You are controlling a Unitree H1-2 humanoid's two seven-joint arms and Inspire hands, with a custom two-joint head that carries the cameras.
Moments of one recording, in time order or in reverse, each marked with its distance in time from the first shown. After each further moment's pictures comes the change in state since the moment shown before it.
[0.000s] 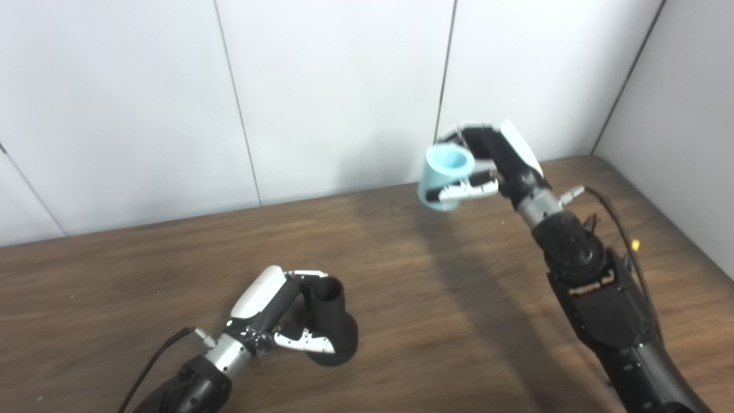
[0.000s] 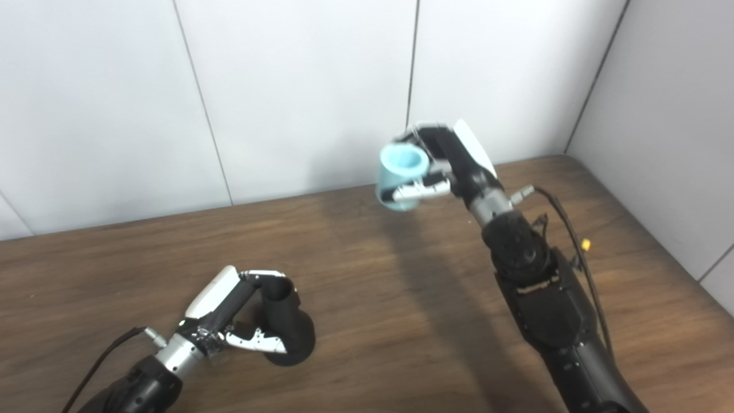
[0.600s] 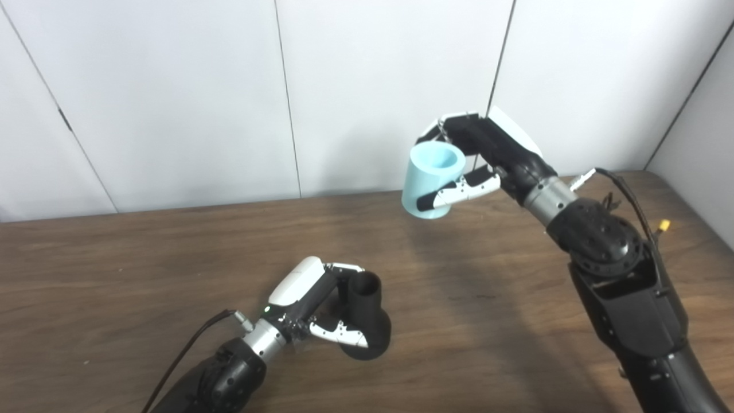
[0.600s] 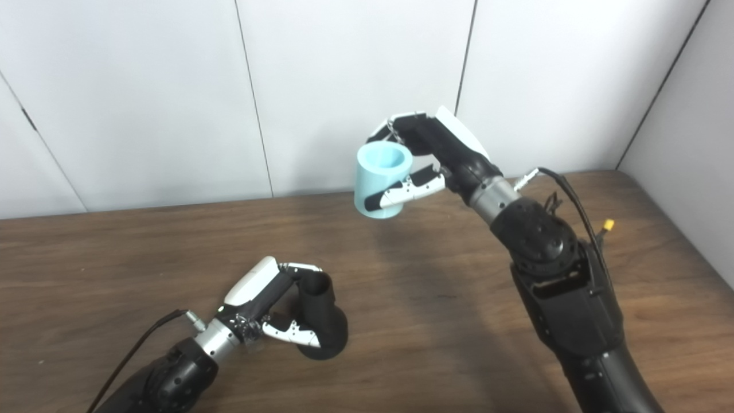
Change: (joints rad) left arm -0.003 -0.033 0.017 0.010 0.035 0.001 -0.004; right arm -0.076 0.008 0.063 -0.153 0.065 0.210 0.228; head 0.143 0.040
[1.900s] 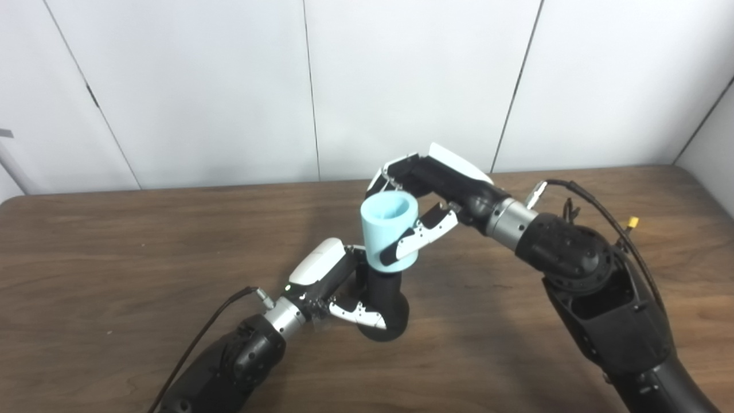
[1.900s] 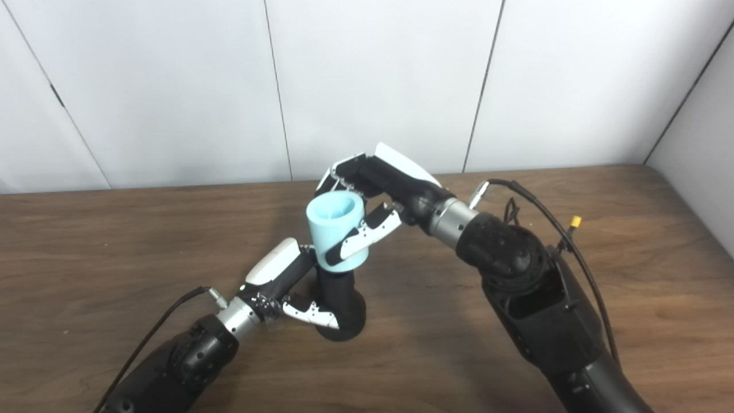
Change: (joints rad) left arm 0.001 -0.023 0.032 0.013 0.023 0.001 -0.021; right arm 0.030 0.061 0.201 -0.065 -0.068 0.098 0.119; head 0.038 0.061
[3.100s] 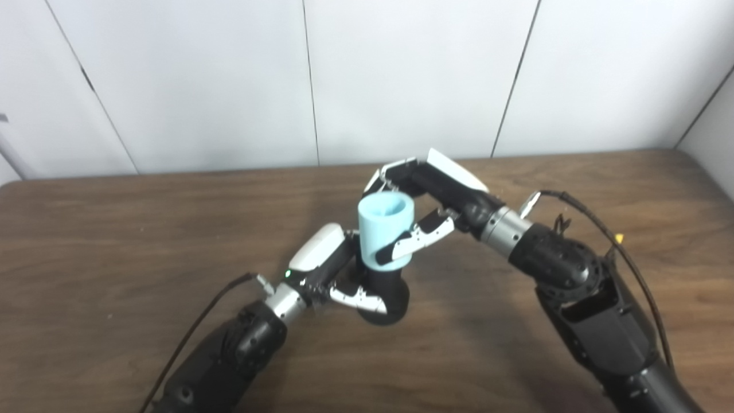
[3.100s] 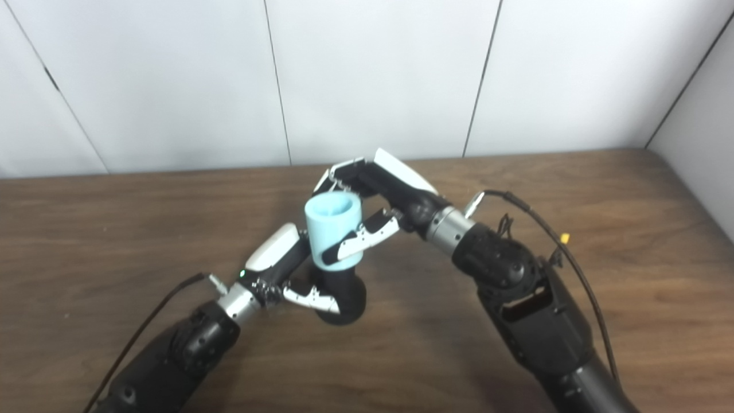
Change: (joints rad) left arm 0.022 -0.004 0.012 -0.036 0.002 0.030 -0.011; right arm 0.093 0.000 -0.009 0.081 -0.002 -0.286 -0.064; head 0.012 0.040
